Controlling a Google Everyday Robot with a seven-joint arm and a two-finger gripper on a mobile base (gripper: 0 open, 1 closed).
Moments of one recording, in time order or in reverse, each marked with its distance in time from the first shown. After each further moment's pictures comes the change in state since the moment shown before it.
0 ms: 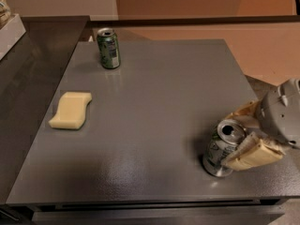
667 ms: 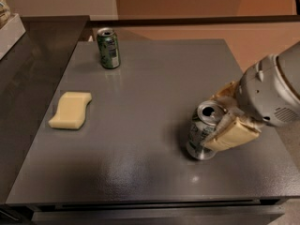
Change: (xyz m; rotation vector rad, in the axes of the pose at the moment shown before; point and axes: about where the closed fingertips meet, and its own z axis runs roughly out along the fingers) arm -0.048 -0.020 -0.004 0.050 -0.015 -0.014
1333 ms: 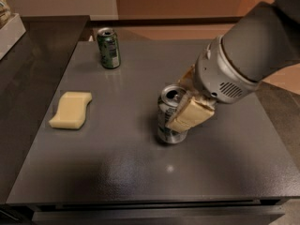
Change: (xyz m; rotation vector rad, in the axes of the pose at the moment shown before) arm -0.059 -0.023 0.028 -0.004 0.005 -0.004
